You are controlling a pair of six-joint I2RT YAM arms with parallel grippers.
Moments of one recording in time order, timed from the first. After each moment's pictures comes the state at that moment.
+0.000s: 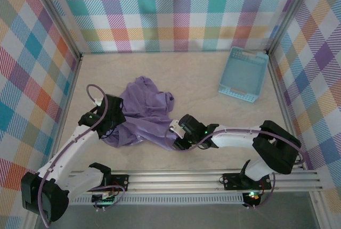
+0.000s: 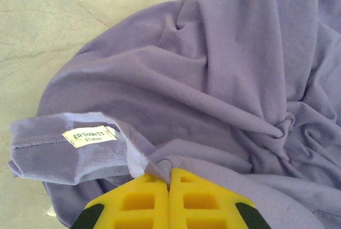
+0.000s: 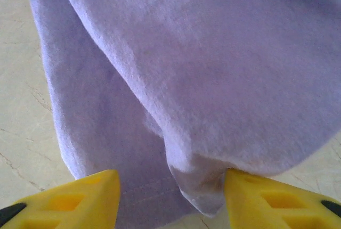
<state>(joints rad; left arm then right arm) -0.34 1.01 0.79 -0.80 -0.31 -0.73 0.99 1.51 0.67 -0.11 -0.09 -0.01</state>
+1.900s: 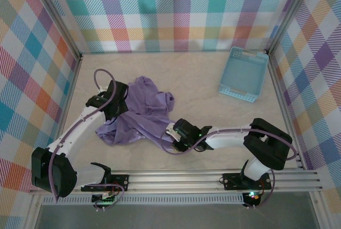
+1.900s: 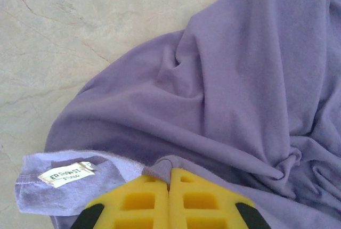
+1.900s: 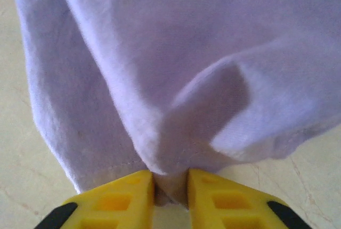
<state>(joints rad) -0.32 1.24 0.98 -0.84 -0.37 -0.68 1.05 1.59 0.70 -0.10 -0.02 0.03</state>
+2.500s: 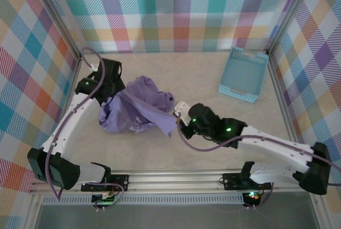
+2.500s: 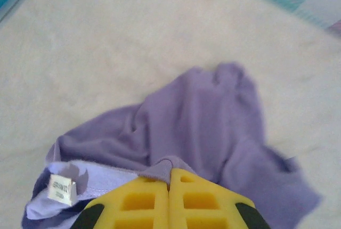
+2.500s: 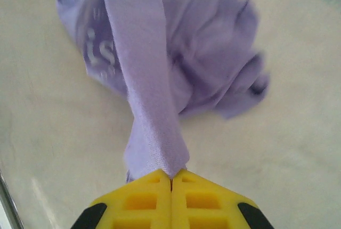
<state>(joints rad) -0.29 1.33 1.43 -0.95 -0.36 -0.68 1.07 1.10 0.97 -0.47 0.18 -0.01</state>
